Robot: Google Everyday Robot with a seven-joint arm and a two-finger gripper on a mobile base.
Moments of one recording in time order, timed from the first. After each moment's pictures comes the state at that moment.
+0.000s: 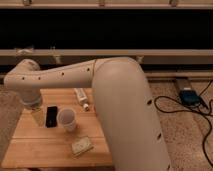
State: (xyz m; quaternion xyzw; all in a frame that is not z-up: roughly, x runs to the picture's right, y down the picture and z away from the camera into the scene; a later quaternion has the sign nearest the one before) arm -0.341 0.117 0.702 -0.20 0.30 0.90 0.26
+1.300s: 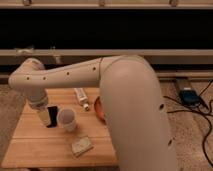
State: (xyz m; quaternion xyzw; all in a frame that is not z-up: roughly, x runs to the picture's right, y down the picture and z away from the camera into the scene) arm -0.293 0.113 0.701 -0.15 0.30 0.91 0.22
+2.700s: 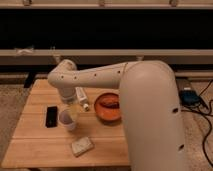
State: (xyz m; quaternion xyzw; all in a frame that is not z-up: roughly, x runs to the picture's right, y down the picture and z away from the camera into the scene) arm -0.190 0.096 0.786 -0.10 0.31 0.93 0.17
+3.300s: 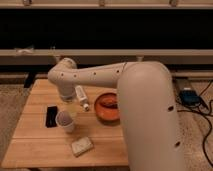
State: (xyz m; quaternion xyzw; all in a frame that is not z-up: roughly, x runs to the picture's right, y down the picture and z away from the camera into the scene) arm -0.199 0.089 0.791 -0.12 0.31 0.93 0.18
